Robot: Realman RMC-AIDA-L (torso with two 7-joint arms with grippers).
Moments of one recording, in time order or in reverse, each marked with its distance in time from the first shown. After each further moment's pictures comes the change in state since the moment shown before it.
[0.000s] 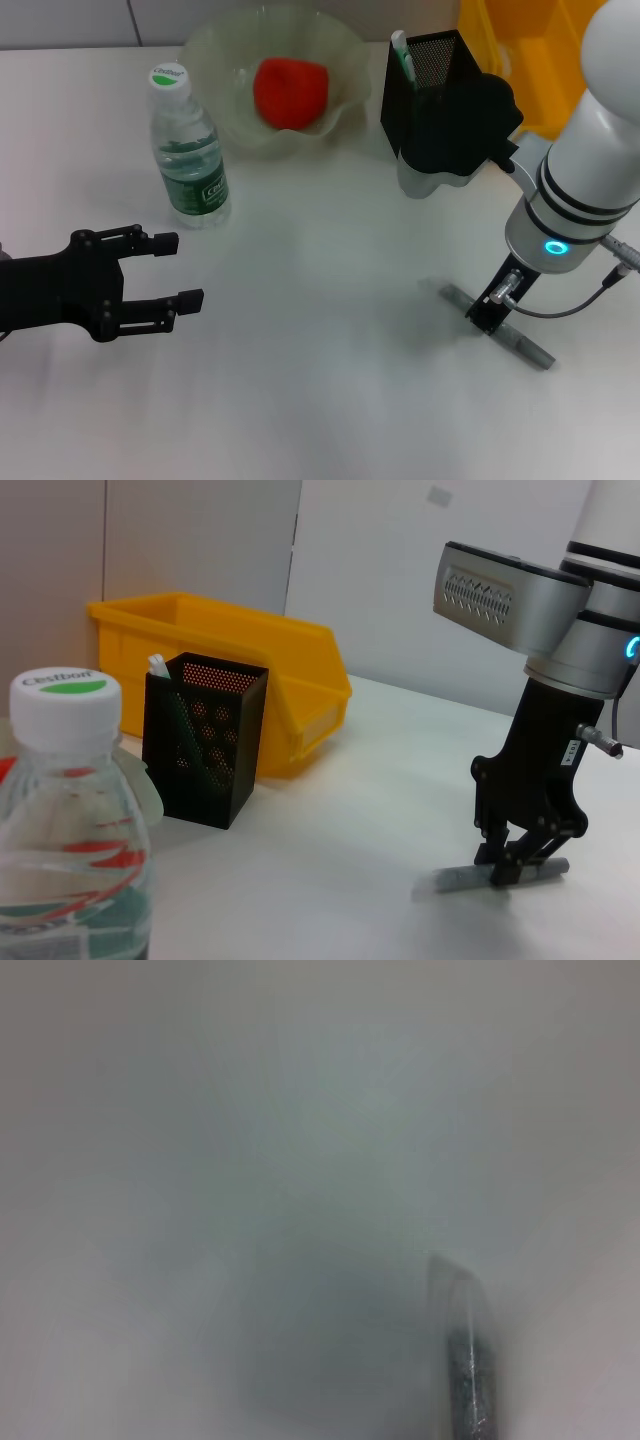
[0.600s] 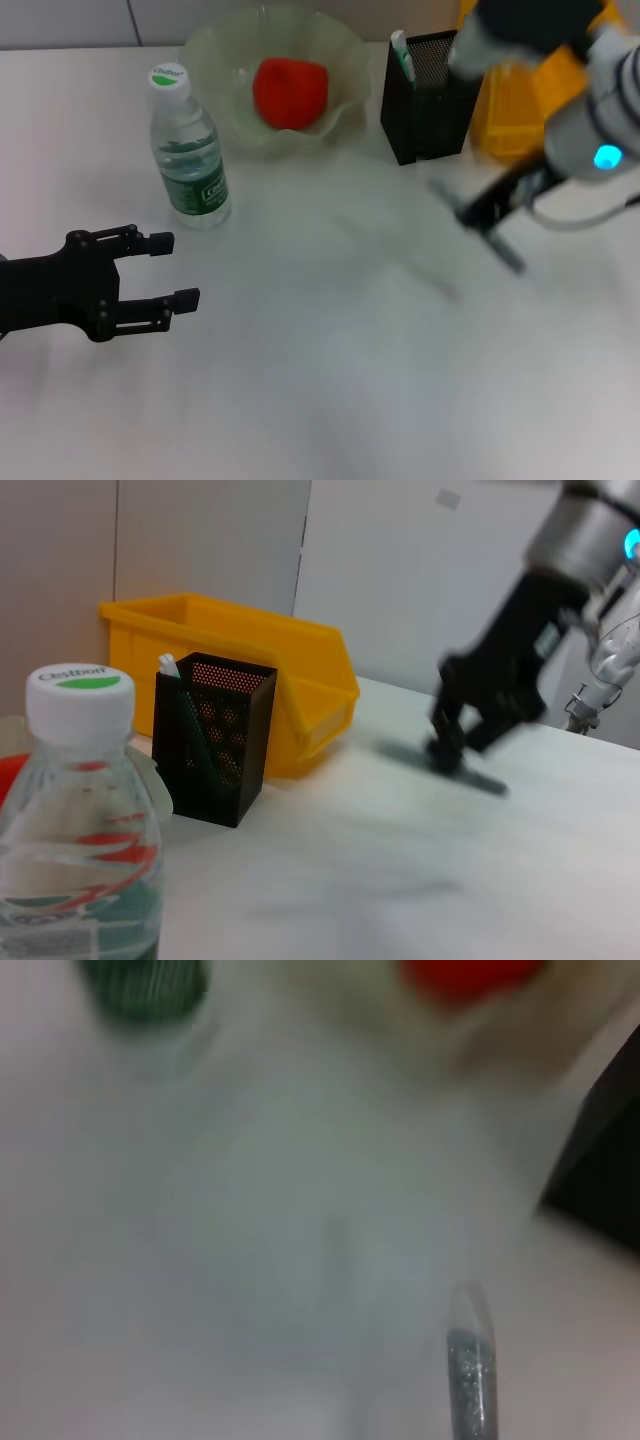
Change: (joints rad) left arm 0.006 0.000 -0.008 -0.002 -0.002 -0.003 0.002; right arm -0.112 -0.007 0.255 -0.316 0.021 0.013 -0.120
